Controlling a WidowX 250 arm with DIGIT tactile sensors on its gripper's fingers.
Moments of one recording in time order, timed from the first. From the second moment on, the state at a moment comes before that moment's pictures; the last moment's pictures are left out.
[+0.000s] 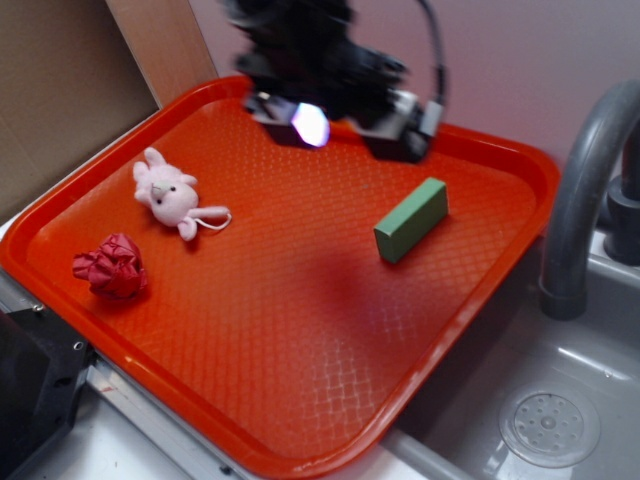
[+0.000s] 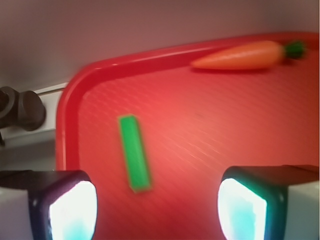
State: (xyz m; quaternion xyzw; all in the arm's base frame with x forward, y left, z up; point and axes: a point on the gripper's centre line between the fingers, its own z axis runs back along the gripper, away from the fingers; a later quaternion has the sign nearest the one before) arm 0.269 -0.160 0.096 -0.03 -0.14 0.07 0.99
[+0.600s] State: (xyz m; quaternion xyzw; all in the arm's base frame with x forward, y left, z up) arm 0.303 -0.182 0.023 0.02 -0.10 0.02 0.99
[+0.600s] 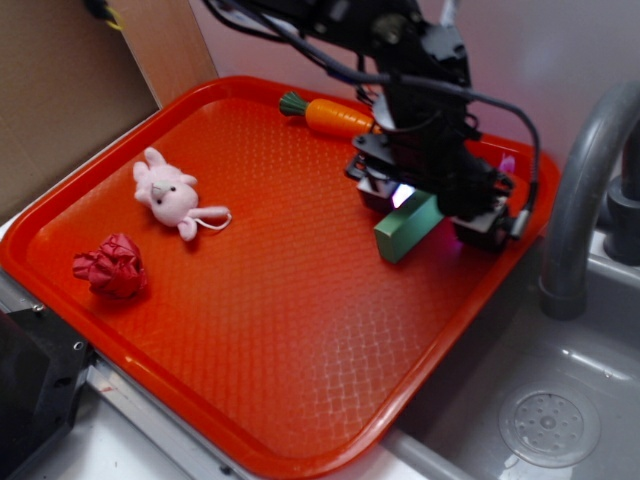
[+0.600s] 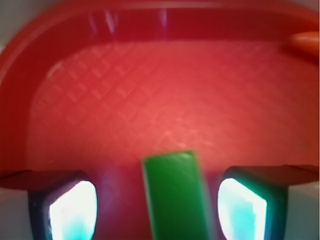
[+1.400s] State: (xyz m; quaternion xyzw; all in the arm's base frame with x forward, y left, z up) arm 0.280 -0.146 0.059 0.02 -0.04 0.04 1.00
